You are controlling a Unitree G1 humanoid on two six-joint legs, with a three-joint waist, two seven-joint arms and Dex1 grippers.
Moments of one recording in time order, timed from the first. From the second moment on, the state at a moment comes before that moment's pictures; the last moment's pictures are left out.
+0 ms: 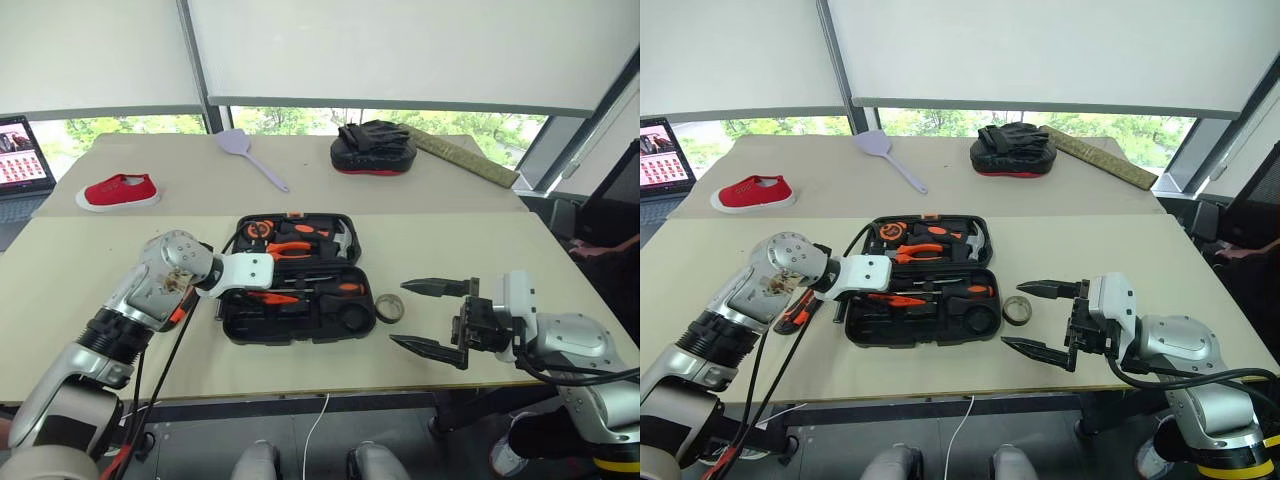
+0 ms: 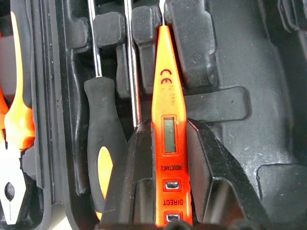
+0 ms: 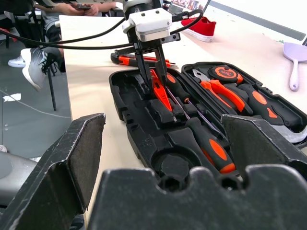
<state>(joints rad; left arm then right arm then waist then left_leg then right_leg) -0.74 0.77 -0.38 0.16 0.16 0.25 -1.33 -0.10 -0.73 -0.11 -0.38 0.59 0.21 1.07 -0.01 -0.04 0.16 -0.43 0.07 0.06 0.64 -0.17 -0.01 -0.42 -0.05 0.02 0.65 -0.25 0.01</state>
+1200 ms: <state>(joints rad) -0.58 0.64 -0.19 0.27 -0.12 0.19 -1.30 -0.08 -0.72 -0.11 -0.39 0.59 0.23 1.04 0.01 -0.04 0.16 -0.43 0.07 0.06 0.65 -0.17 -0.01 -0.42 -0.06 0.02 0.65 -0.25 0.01</state>
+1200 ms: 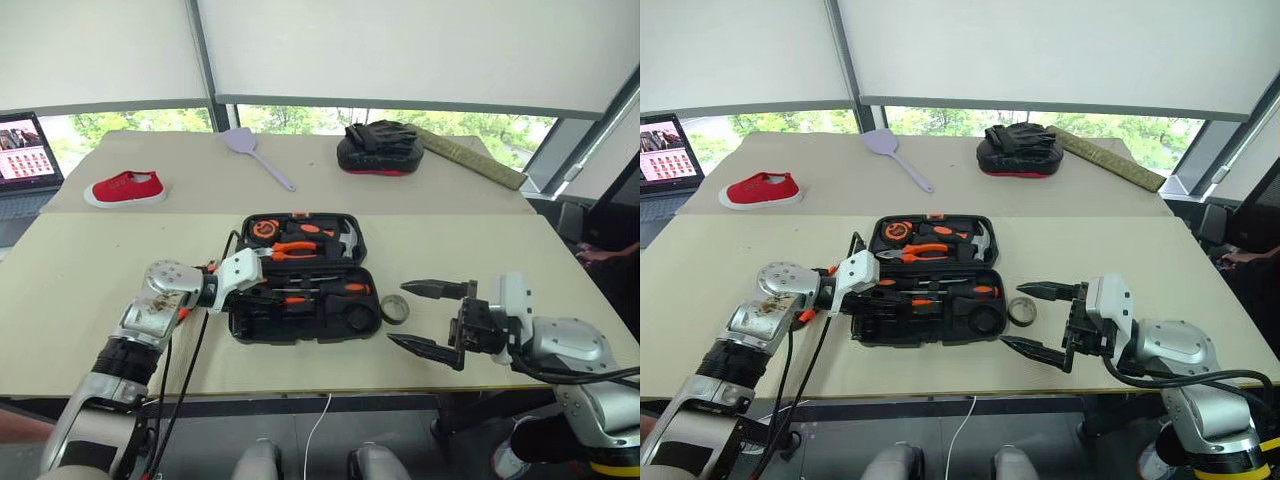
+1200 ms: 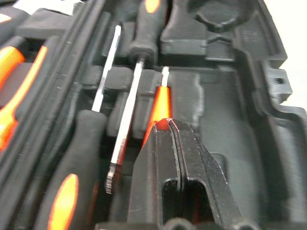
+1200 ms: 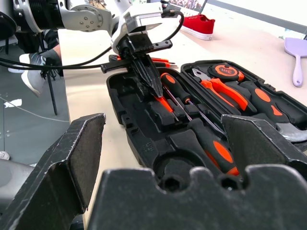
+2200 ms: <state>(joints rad) -0.54 0.64 -0.15 0.22 -0.15 0.26 -1.17 -0.06 -0.69 -0.10 -0.36 0.59 0.22 1.05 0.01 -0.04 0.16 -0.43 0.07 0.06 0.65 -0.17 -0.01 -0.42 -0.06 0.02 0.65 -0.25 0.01</state>
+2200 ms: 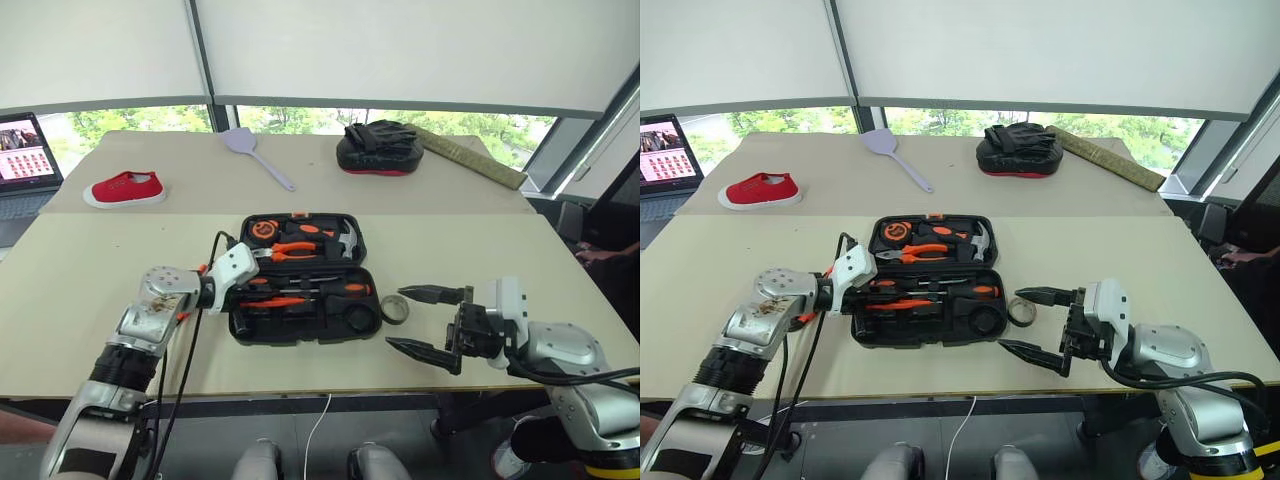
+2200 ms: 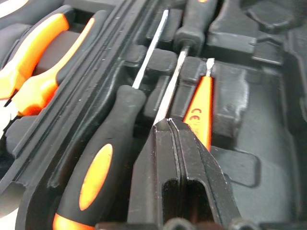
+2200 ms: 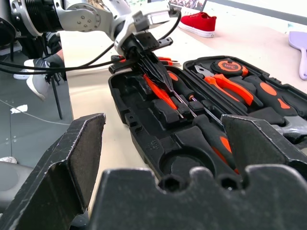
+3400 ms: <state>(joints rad) 0.19 0.86 0.71 0.30 -0.40 0.21 -0.97 -0.05 -0.59 -0.10 -0.20 0.53 -0.10 1.18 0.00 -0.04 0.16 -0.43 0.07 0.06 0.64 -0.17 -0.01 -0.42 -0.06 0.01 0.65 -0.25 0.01</state>
